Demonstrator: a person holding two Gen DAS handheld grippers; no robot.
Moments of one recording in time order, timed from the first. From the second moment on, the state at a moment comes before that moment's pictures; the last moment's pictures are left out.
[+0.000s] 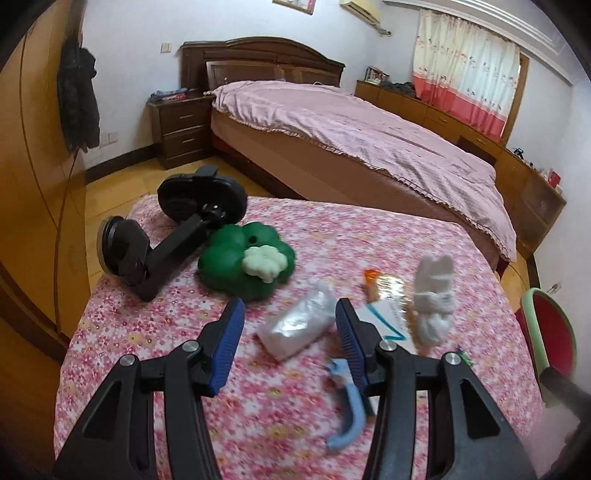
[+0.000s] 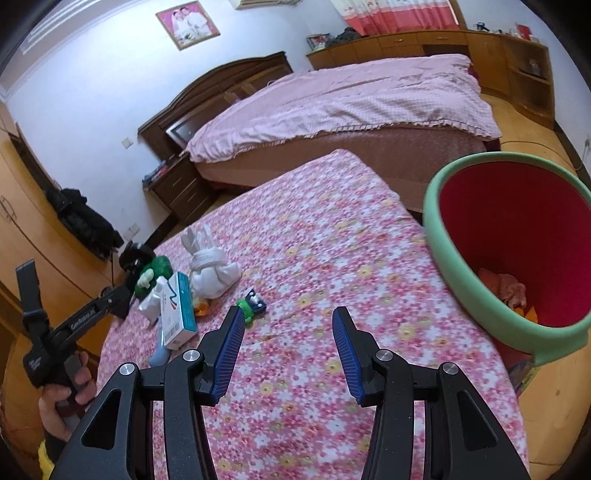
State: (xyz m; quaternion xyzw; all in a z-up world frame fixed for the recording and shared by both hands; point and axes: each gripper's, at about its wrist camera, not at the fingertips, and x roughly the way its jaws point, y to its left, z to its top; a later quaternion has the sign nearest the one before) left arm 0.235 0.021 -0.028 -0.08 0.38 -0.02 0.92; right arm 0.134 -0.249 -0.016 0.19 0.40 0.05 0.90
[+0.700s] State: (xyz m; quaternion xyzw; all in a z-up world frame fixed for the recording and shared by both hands) left arm 0.270 0.017 -0.081 -0.07 0.42 -0.05 0.91; right arm 0.183 -0.210 -0.049 0.16 0.43 0.07 0.88
